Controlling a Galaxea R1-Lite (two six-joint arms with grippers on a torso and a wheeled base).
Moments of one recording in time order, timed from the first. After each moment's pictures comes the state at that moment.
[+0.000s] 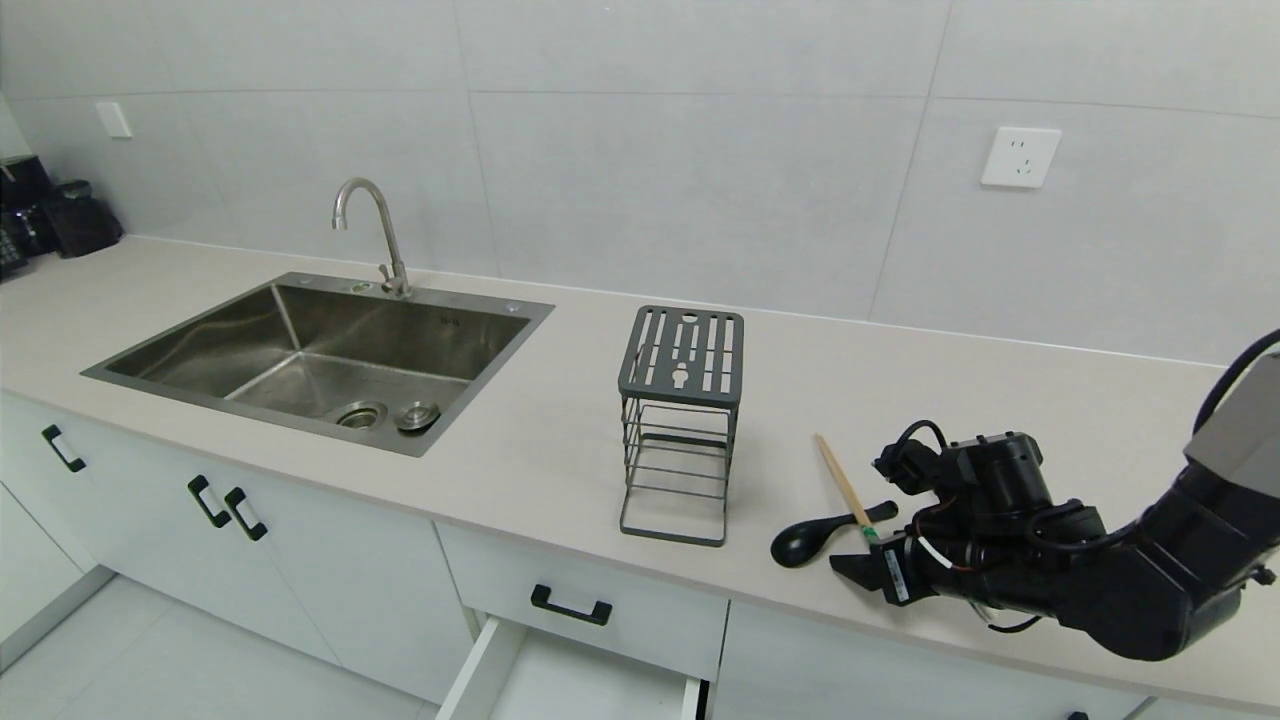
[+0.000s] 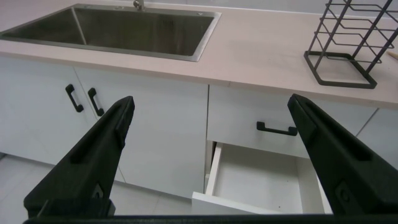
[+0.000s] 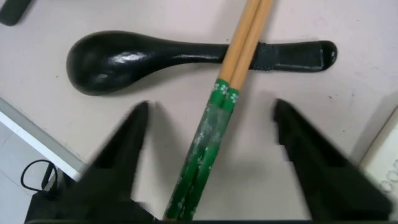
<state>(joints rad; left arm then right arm) 0.00 0.00 0.00 0.00 -0.05 0.00 0.33 2.07 -0.54 -0.69 0.07 0.01</state>
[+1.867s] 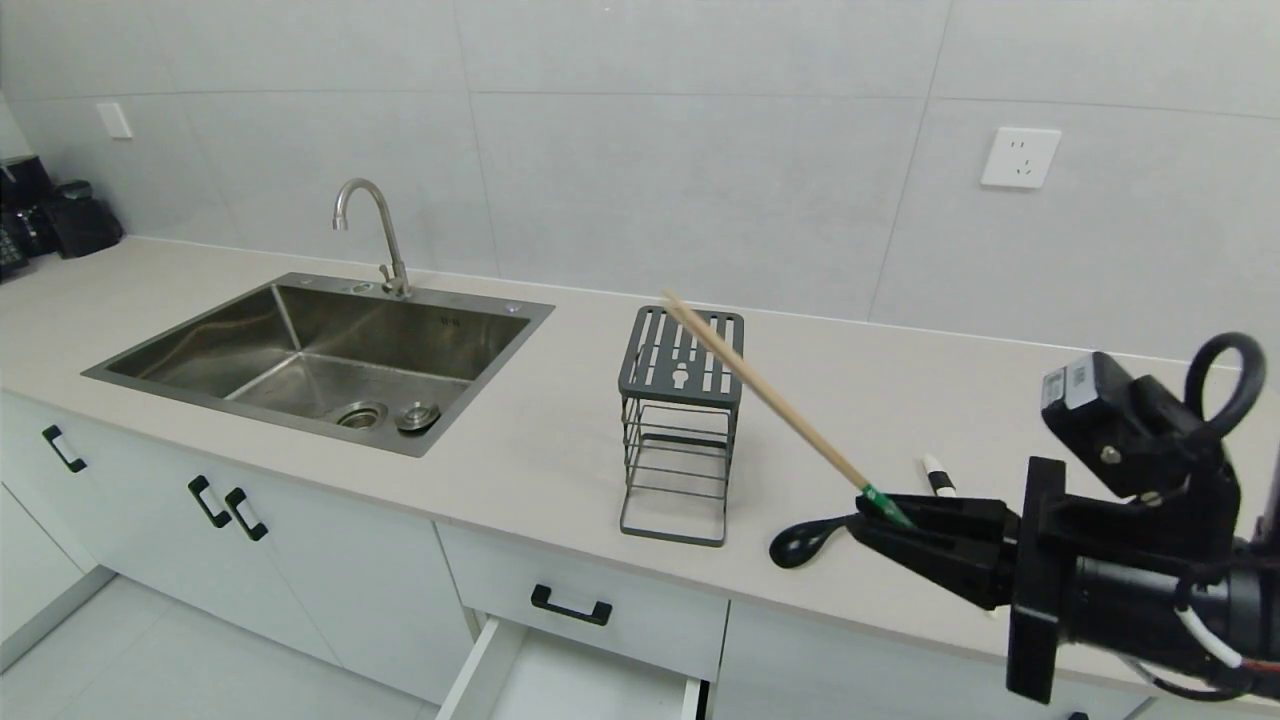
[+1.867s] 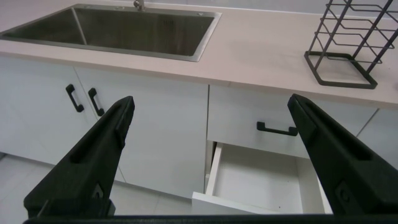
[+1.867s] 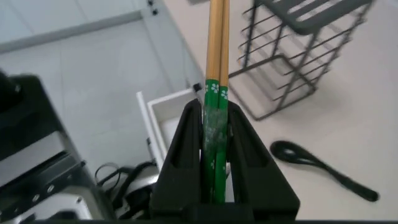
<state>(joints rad) 0.00 0.00 0.00 0.00 -0.05 0.00 0.72 1.34 -0.50 -0.50 0.20 -0.05</state>
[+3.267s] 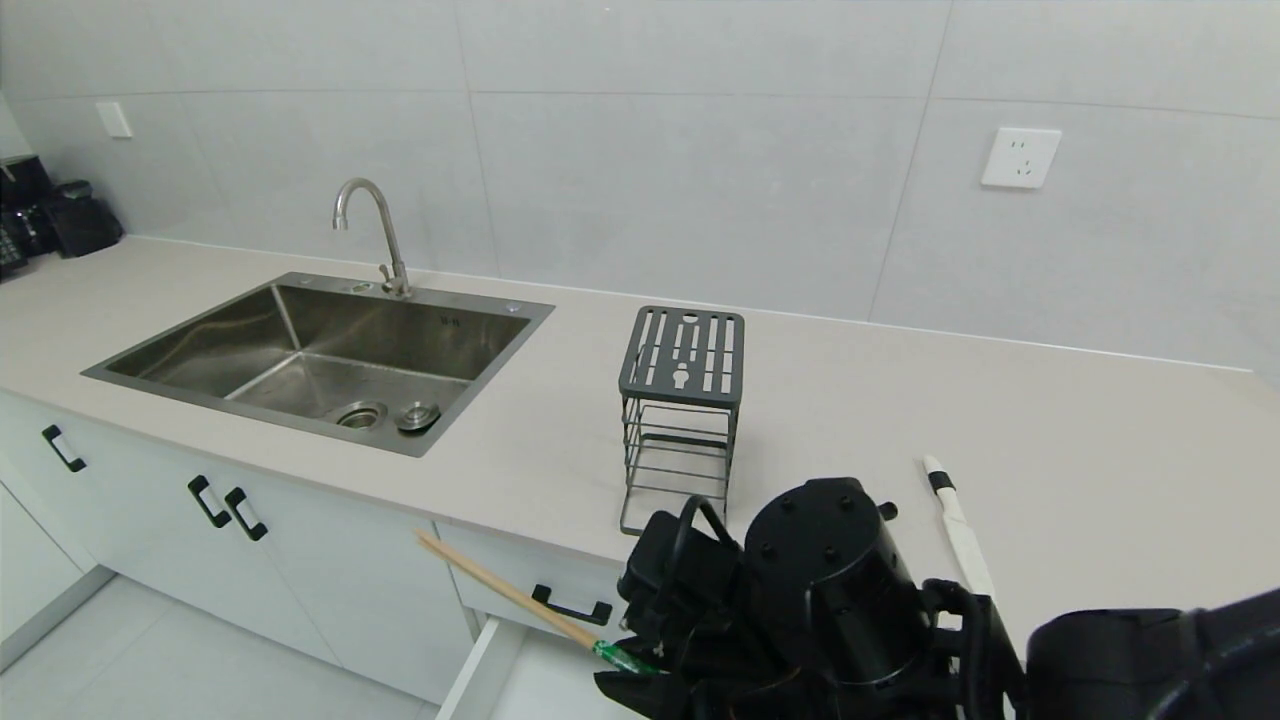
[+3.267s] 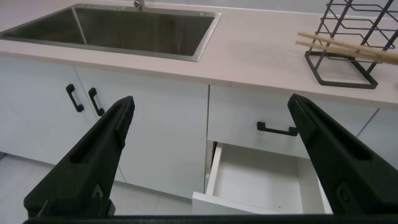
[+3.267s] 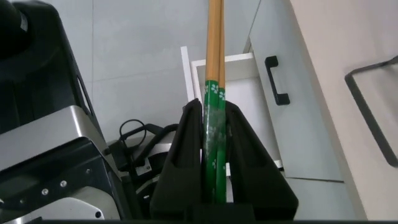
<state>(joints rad) 0.00 0.00 0.00 0.00 -0.05 0.00 1.04 1.89 -0.75 -0.54 0.12 -0.03</state>
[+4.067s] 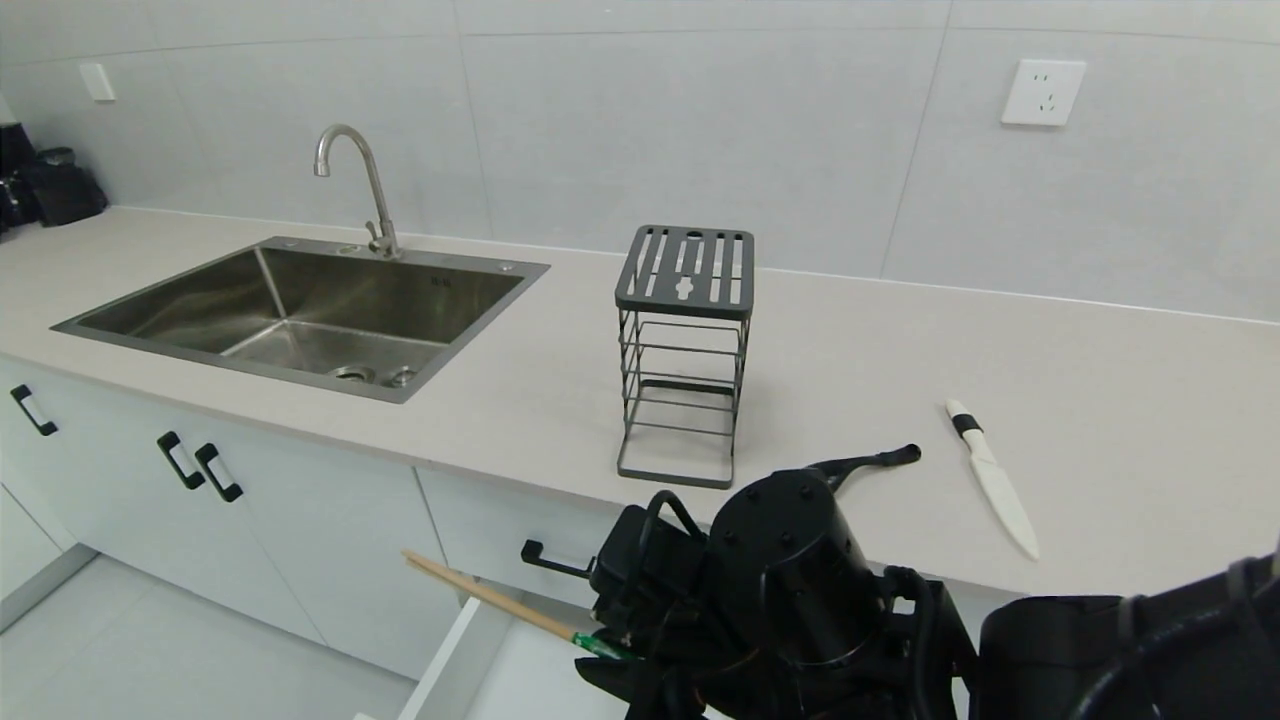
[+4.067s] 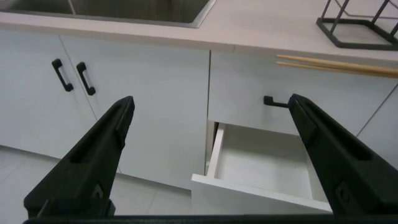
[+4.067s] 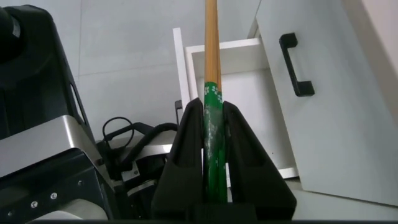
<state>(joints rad) 0.00 0.00 0.00 0.00 -0.05 0.00 1.04 1.94 -0.81 -0.53 0.12 -0.05</state>
